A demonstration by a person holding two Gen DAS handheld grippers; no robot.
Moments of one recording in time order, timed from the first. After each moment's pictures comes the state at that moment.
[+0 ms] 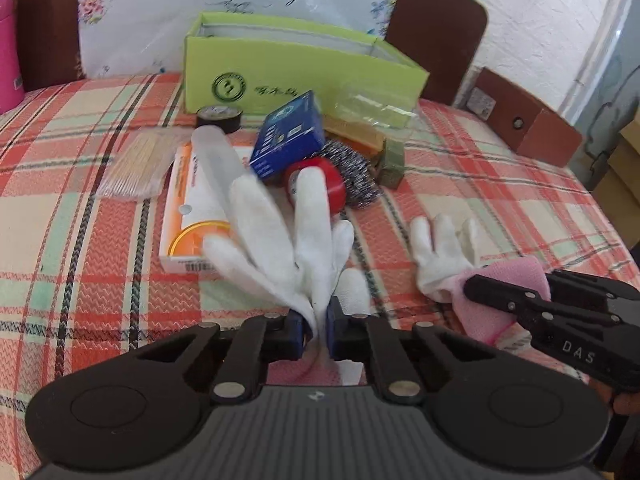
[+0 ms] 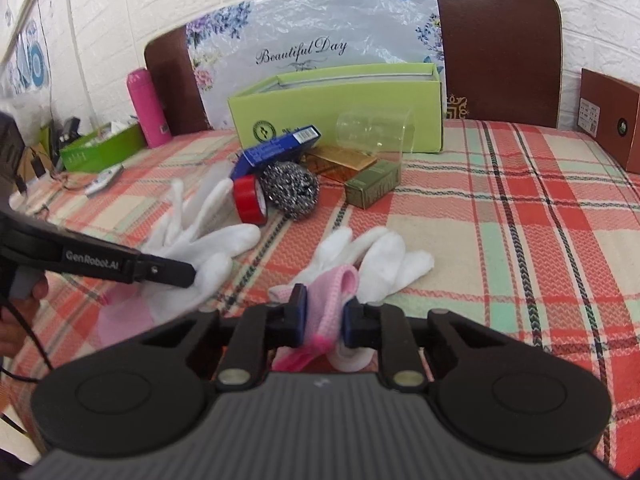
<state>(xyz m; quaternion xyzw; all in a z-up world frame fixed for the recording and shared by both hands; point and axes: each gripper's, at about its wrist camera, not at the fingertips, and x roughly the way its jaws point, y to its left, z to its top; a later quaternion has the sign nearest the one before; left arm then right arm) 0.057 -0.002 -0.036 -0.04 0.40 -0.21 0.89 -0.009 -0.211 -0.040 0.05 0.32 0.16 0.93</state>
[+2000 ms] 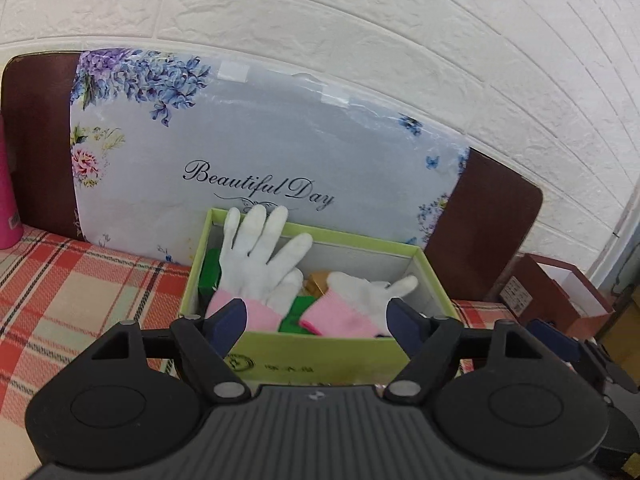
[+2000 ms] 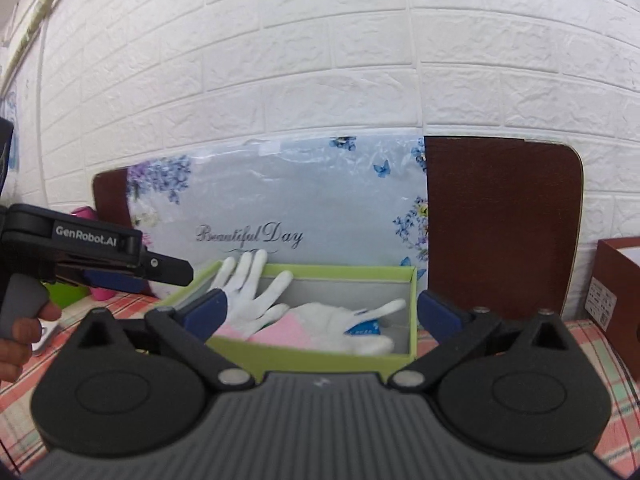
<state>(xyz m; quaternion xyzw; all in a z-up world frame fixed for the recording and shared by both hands) 0.198 -0.011 0.076 -0.11 0.28 -0.15 0.94 0.137 -0.227 0.046 0.04 0.15 0.12 0.98</state>
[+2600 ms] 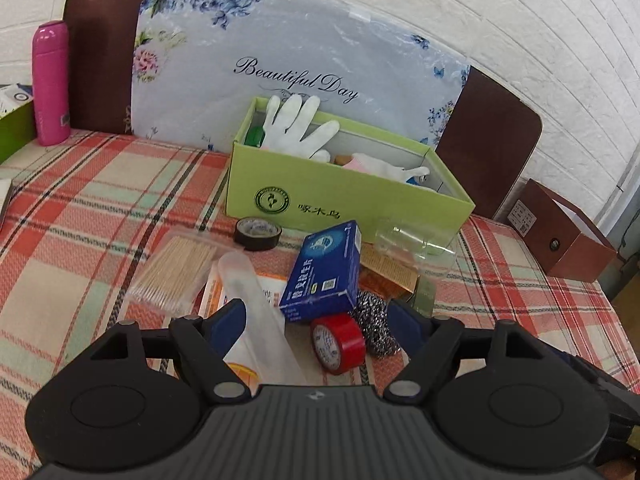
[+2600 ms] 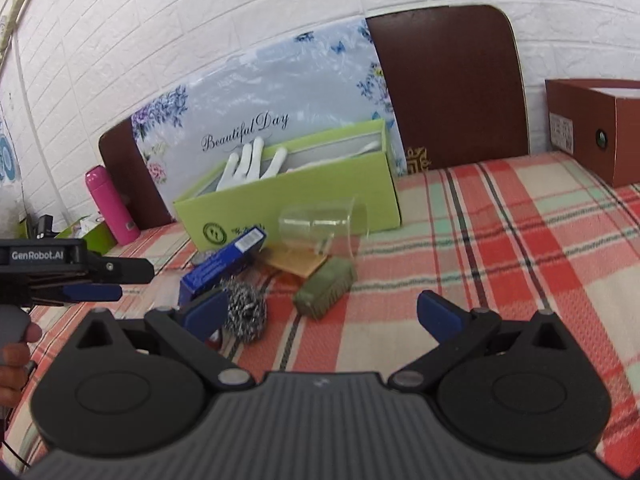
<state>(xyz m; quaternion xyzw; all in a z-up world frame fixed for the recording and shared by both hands) 0.105 0.008 0.008 -0.12 0.34 -0.12 0.93 0.044 -0.242 -0.025 0.12 0.26 0.11 0.95</state>
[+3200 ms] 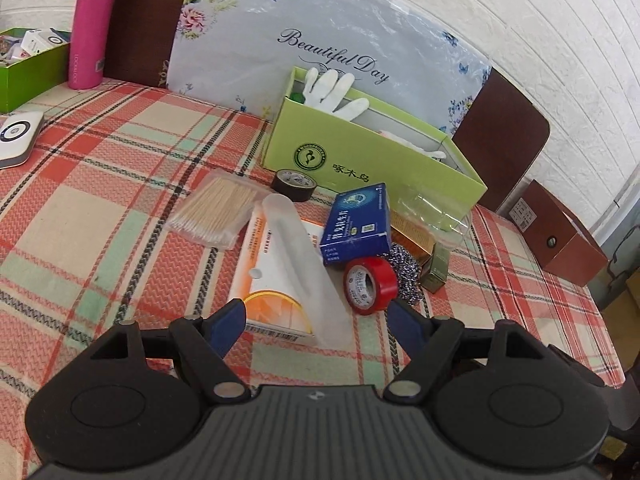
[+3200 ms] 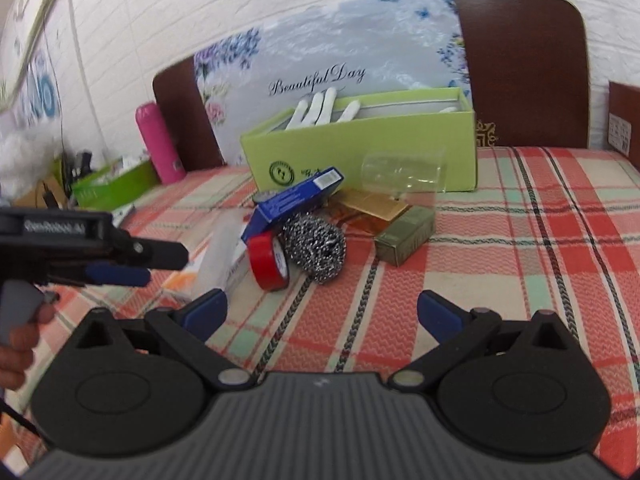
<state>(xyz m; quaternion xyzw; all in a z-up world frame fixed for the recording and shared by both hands) 0.072 0.046 -0.017 -0.16 0.35 -0.12 0.91 0.035 -0.177 -0.039 0.04 0.29 0.17 0.94</state>
